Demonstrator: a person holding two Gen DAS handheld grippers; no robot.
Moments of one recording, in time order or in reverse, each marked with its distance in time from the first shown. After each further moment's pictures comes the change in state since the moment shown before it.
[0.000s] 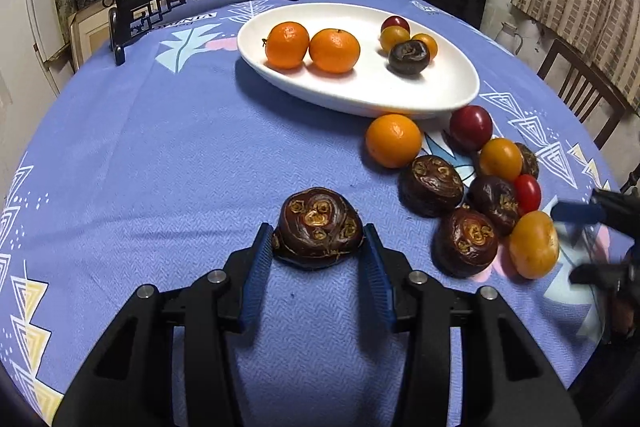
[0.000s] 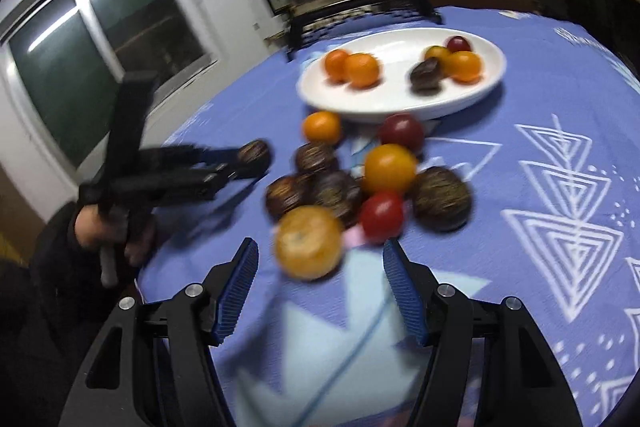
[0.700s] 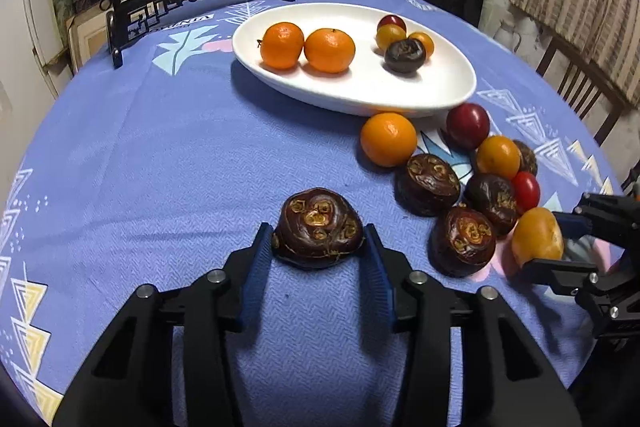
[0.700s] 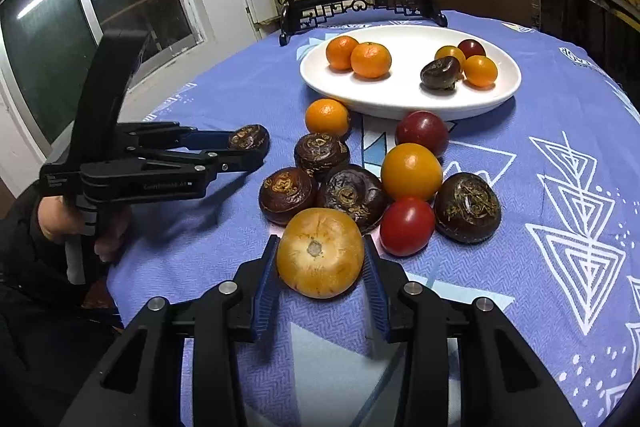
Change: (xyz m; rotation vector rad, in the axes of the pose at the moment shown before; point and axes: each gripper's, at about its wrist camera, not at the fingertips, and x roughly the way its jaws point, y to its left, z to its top) left arm 0.000 0.000 0.000 0.005 -0.005 -0.006; right arm 0.024 0.013 0.005 -0.035 0.011 -0.090
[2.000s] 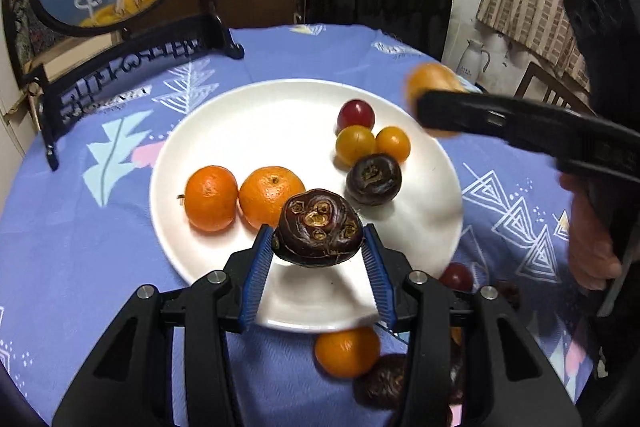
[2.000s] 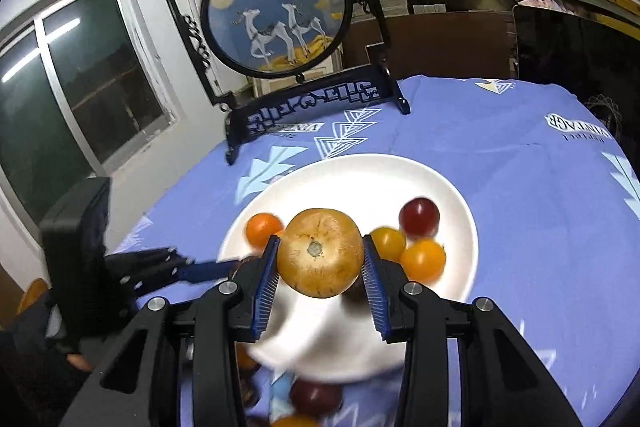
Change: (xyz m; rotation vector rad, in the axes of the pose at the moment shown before) left arm 0.045 -0.027 0.115 0.082 -0.074 -0.119; right arm 0.039 -0.095 0.173 0.098 -0.155 -0.051
